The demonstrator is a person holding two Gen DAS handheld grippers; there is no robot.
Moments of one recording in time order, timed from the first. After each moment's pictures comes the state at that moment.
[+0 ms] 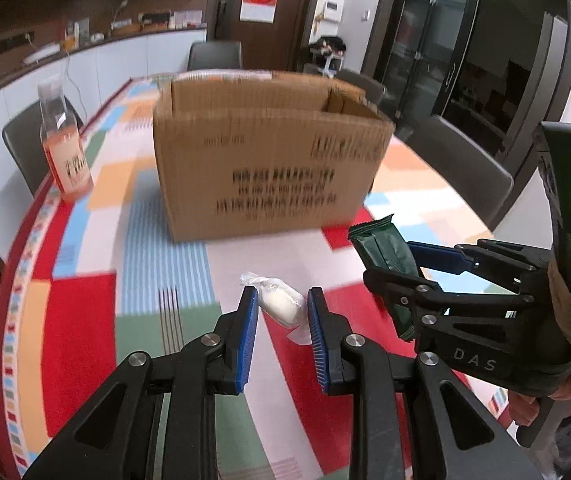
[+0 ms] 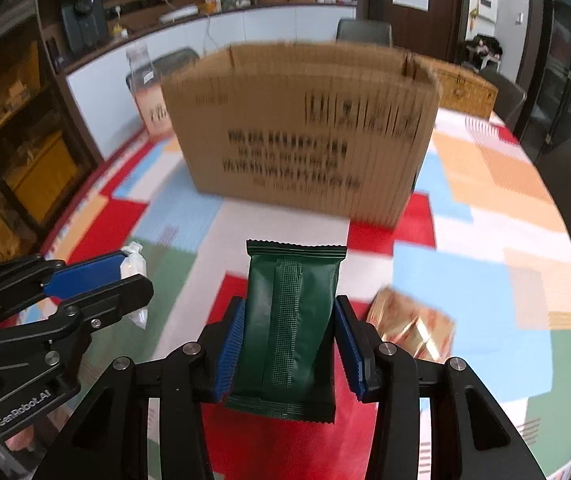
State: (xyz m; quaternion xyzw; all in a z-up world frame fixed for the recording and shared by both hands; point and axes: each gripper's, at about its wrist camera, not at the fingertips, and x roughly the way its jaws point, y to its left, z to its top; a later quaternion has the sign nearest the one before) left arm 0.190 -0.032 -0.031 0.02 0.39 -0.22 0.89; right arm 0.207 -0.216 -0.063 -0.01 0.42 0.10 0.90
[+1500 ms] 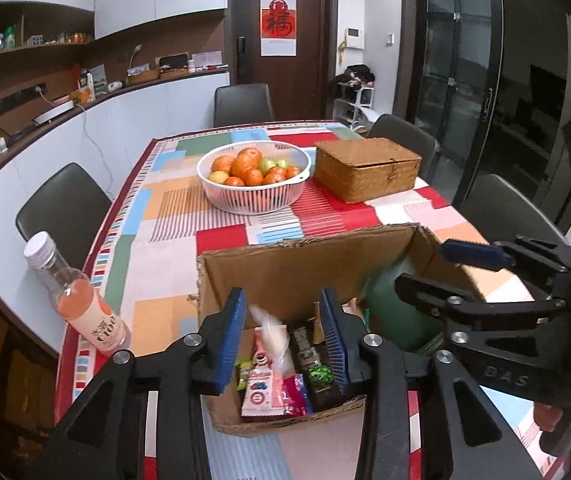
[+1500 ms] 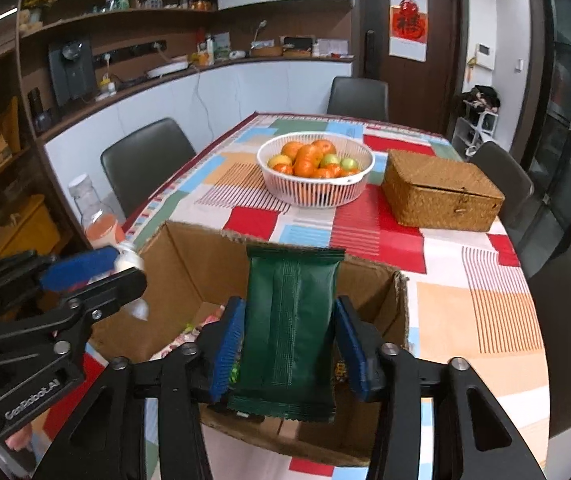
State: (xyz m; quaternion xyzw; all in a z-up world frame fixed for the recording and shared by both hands) left arm 0.360 -0.056 0.041 0.06 0.34 -0.16 0.92; right arm 0.378 -0.232 0.025 -0.03 0.36 0.10 0.93
